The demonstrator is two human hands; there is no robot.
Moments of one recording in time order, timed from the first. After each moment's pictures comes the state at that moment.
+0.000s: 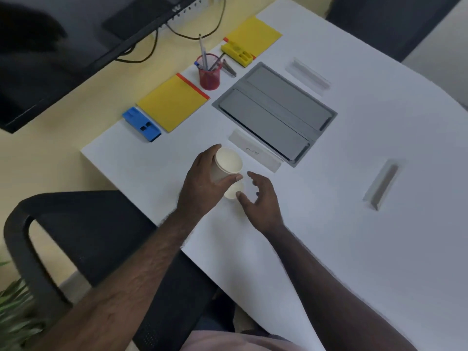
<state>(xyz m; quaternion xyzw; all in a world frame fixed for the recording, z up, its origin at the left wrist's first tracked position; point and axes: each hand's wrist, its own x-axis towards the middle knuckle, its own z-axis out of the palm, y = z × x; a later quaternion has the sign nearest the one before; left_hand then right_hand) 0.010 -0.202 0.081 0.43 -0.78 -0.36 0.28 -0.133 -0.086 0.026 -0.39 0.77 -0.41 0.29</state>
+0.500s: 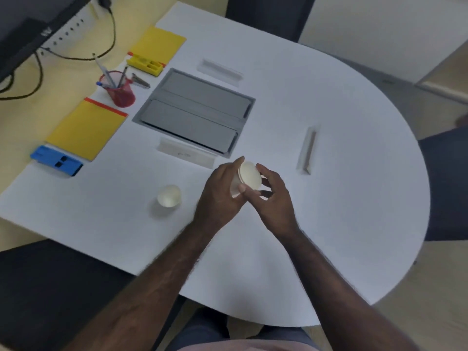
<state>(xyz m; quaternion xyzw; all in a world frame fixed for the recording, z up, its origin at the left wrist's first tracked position) -0.118 -0.091 0.078 0.21 -0.86 -0.40 0.23 -0.207 0.042 0.103 -0.20 0.76 -0.58 0.24</state>
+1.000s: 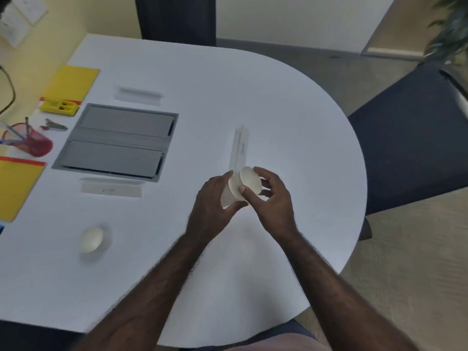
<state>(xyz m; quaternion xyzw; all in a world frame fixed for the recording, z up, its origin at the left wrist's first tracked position) -0.269 0.050 0.077 0.16 -0.90 -0.39 0.11 -0.348 0.205 0.105 -0.10 0.76 -0.62 0.15</state>
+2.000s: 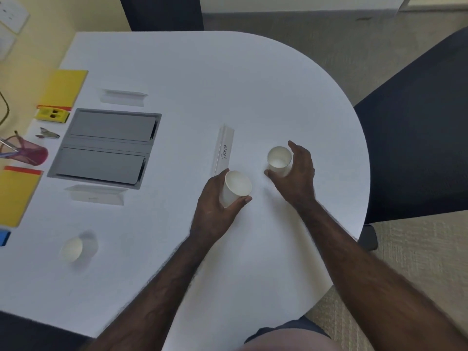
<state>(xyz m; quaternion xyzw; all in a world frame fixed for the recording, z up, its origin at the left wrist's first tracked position) -0.365 0.127 0.078 0.29 -0.85 -0.44 0.09 -0.544 0.279 -0.008 -0.14 0.88 -0.44 0.07</state>
